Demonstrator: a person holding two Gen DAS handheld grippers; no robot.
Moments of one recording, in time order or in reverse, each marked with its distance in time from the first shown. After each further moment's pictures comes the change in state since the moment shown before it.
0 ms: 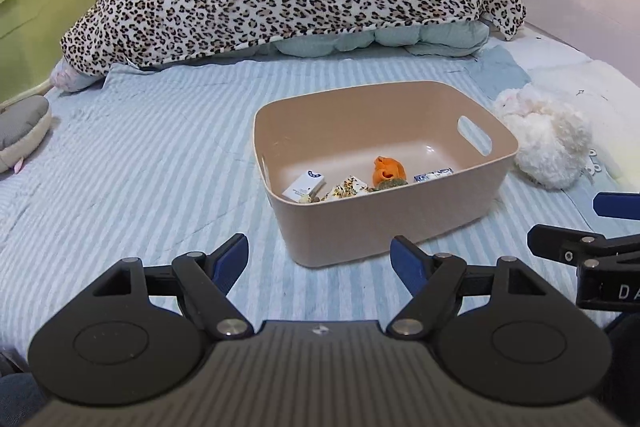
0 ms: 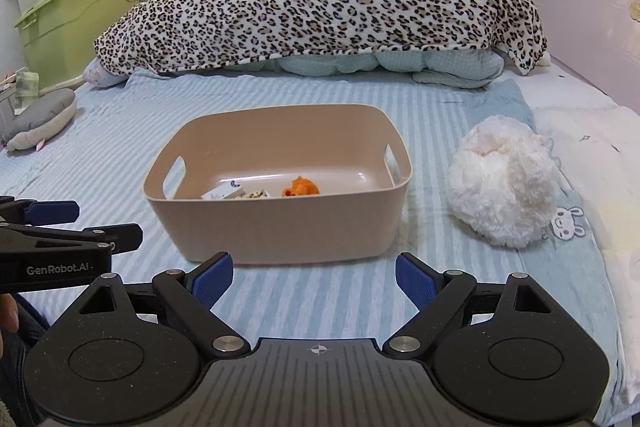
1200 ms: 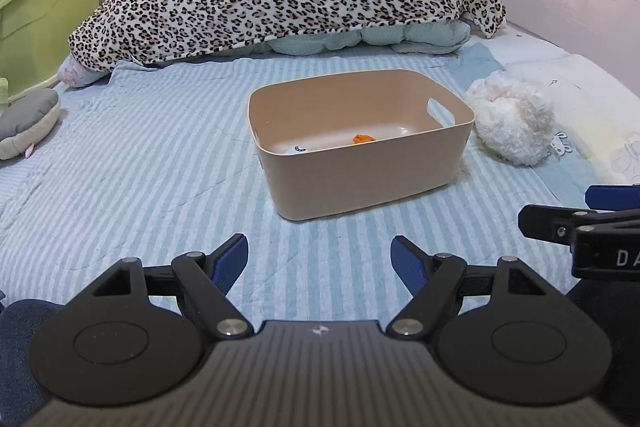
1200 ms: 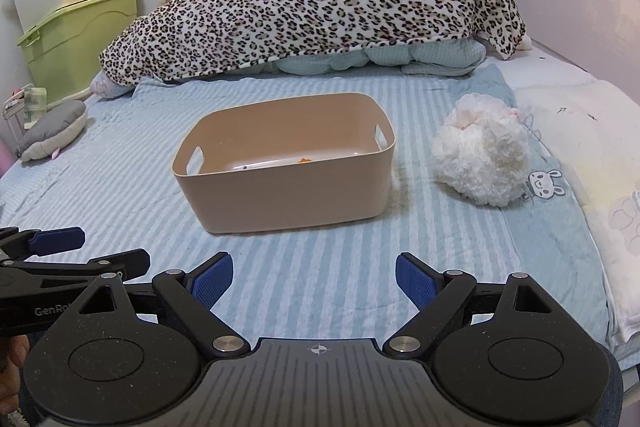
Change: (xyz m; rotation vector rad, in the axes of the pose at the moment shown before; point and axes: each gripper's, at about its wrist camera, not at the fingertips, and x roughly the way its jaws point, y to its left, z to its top) left arm -0.061 -0.014 -0.046 0.000 -0.010 -0.020; right arm -0.062 0.000 -0.038 0.064 -0.009 0.010
